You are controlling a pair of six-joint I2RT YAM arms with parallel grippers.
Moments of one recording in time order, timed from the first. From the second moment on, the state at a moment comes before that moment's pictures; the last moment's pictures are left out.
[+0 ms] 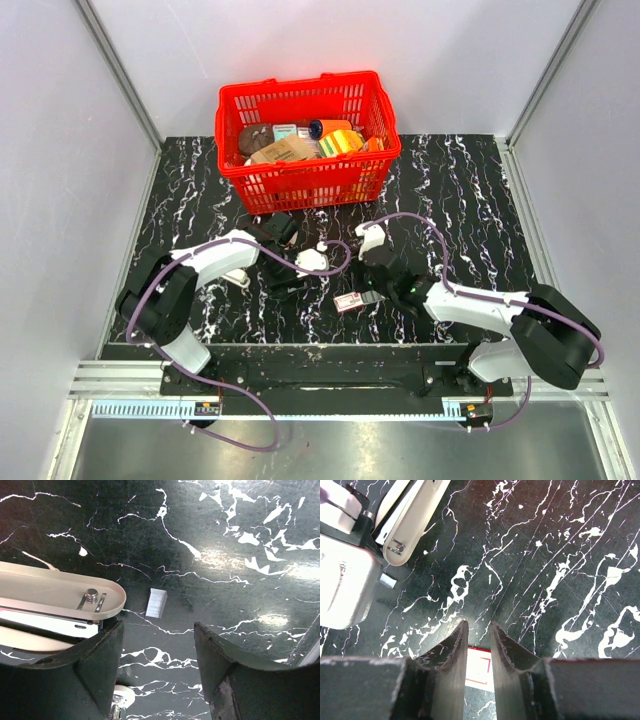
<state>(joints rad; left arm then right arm) -0.59 1.61 0.96 -0.70 0.29 0.77 0.88 1.34 0.59 0.20 0.20 0.43</state>
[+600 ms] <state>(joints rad) -0.63 1.66 0.97 -0.64 0.23 0.77 0.88 1.32 0.57 0.22 0.20 0.43</state>
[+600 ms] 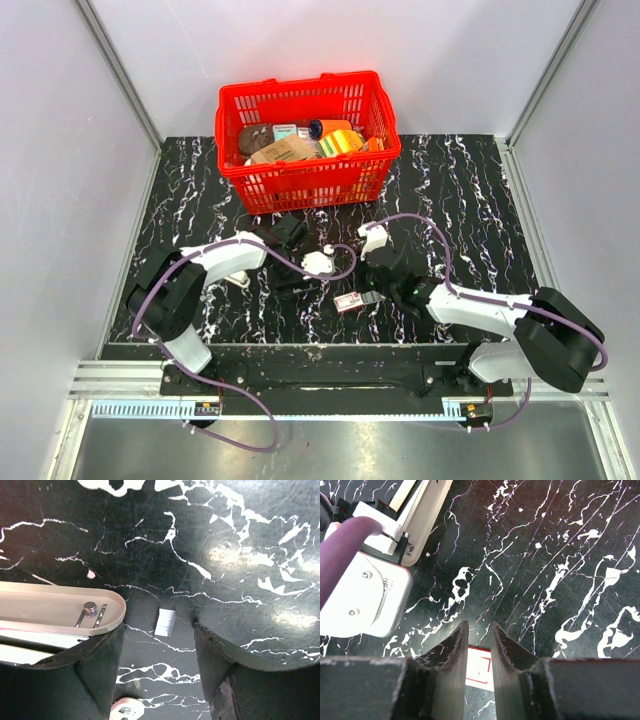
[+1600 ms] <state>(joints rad) -0.70 1.66 0.96 -0.62 0.23 0.75 0.88 1.31 0.55 0.22 0.19 0.44</state>
